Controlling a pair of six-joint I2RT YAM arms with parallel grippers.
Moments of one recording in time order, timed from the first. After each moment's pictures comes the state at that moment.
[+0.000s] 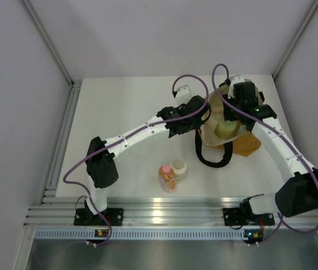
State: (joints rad) left arm -0.98 1.94 1.88 -0.70 -0.48 -1.06; right arm 0.27 1.35 1.26 -0.61 0.14 0.00
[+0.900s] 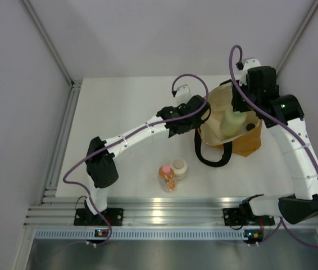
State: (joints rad) left arm -0.97 1.94 1.88 -0.70 -0.49 -1.06; right arm 0.33 1.31 1.66 -0.98 0.20 0.03
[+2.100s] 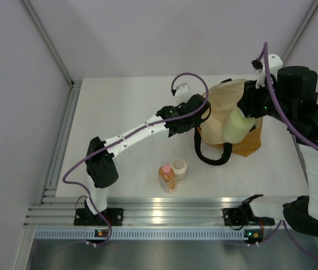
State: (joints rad) left arm -0.97 1.94 1.89 -0.70 -0.51 -1.06; right arm 0.40 1.24 2.02 -1.28 0.08 0.01
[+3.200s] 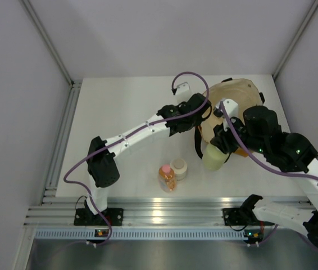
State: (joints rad) left arm -0.97 1.96 1.92 -0.71 -0.52 -1.06; right arm 0.72 0.95 1.43 -1.04 -0.03 -0.10
